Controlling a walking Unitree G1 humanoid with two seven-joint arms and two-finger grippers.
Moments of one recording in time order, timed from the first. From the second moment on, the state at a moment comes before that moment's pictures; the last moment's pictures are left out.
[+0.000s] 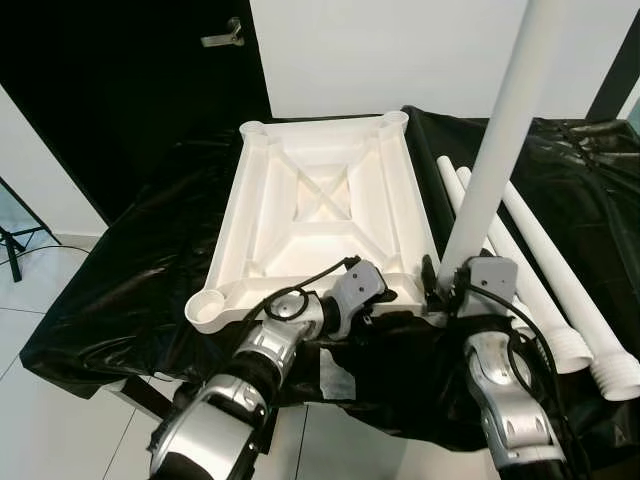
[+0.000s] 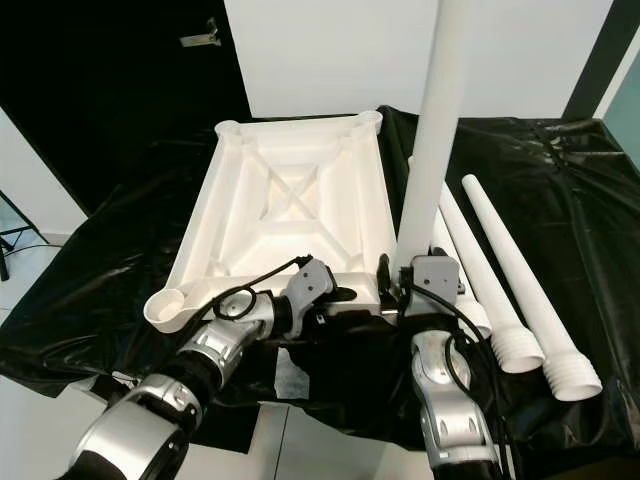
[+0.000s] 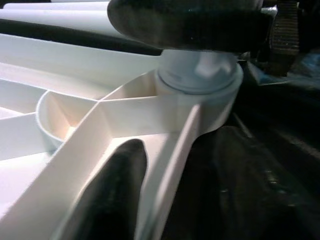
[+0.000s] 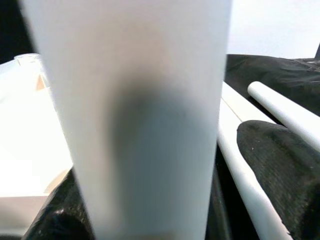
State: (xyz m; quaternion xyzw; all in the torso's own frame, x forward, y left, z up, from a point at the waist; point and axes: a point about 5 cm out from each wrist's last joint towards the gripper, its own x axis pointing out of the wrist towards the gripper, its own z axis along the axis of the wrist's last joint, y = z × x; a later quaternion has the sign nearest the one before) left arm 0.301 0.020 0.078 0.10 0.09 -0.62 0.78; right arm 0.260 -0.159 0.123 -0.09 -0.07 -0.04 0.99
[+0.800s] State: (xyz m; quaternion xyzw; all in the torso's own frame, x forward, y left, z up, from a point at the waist) left arm 0.289 0.035 0.090 0.02 0.07 -0.68 0.73; right arm 0.201 -0.167 0.129 -0.04 -0.03 -0.01 1.00
